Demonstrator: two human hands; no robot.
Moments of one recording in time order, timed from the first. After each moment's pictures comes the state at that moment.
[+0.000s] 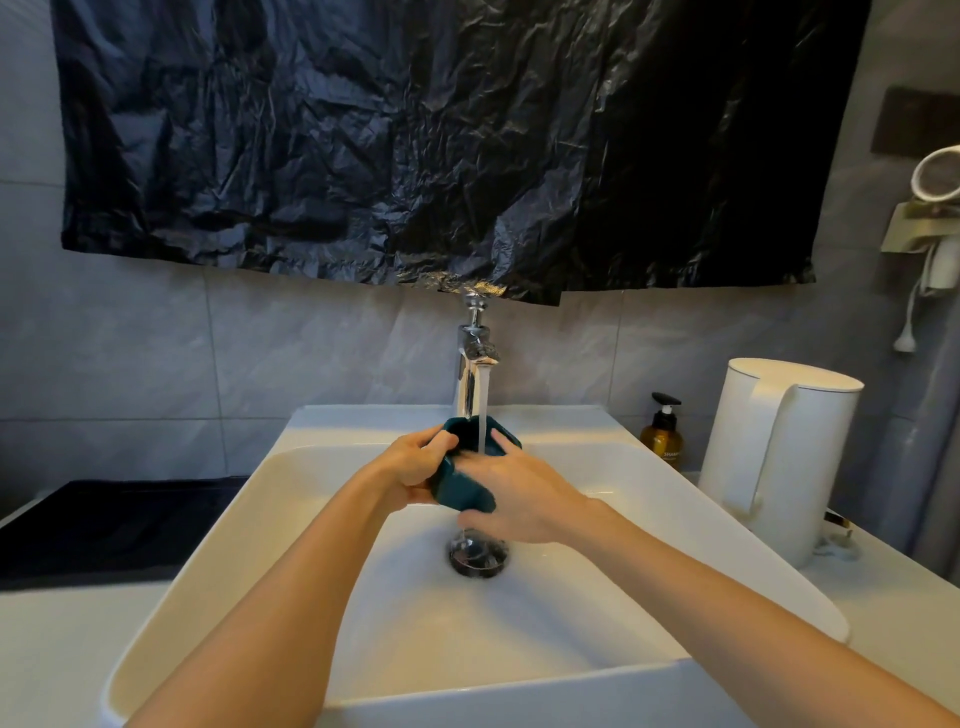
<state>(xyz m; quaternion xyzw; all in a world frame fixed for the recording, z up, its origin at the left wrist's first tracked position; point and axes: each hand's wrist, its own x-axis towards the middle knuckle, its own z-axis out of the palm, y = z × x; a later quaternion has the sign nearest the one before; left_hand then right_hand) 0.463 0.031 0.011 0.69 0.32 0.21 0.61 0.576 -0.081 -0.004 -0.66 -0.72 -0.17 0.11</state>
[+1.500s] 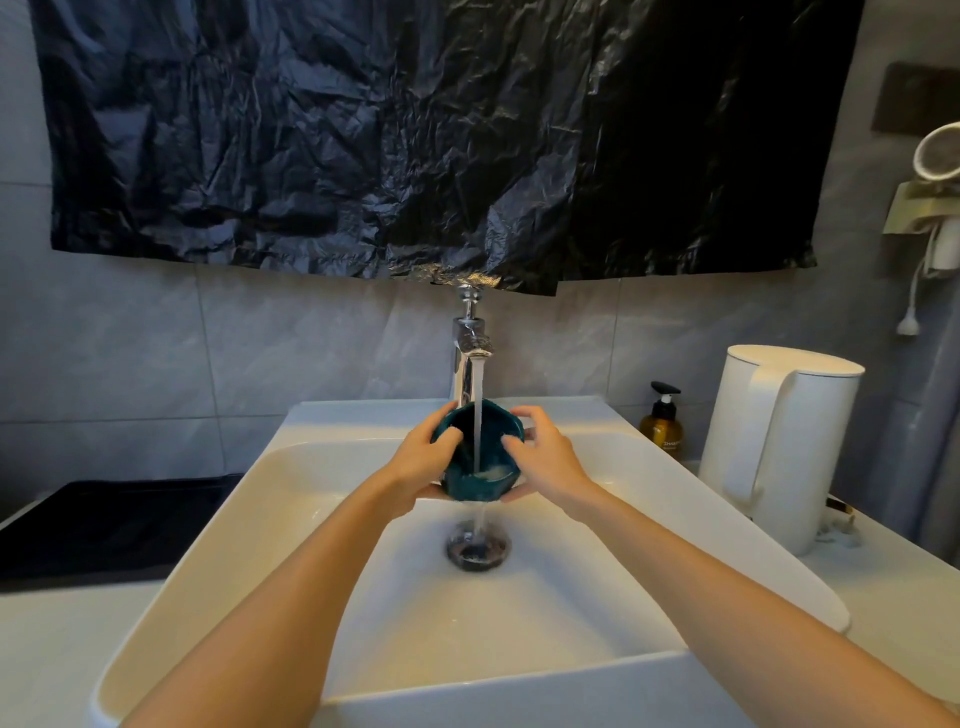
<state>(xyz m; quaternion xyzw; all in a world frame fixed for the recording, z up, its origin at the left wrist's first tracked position) 0.475 0.027 -0.002 0.72 0.27 0.26 0.59 0.594 -0.076 -0.006 -0.71 -0.42 0.15 0.54</state>
